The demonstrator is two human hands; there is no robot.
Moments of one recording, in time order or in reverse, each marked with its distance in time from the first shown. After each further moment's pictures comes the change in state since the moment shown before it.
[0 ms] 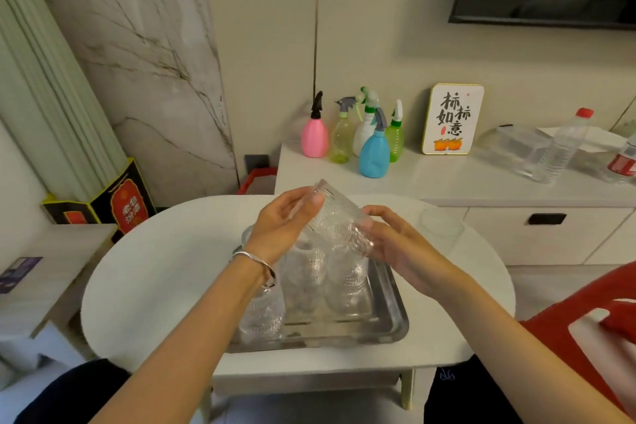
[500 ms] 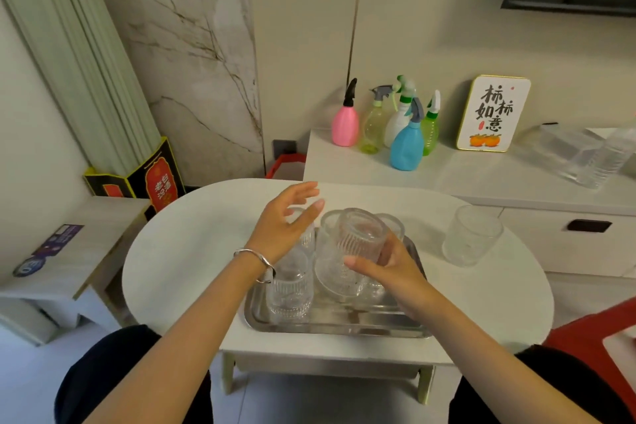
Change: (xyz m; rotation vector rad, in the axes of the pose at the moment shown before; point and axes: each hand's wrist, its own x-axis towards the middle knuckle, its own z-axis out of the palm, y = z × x) left_hand 0.001 -0.031 -0.050 0.341 0.011 0.153; right_hand 0.011 0.057 0.048 -0.145 0.082 -0.043
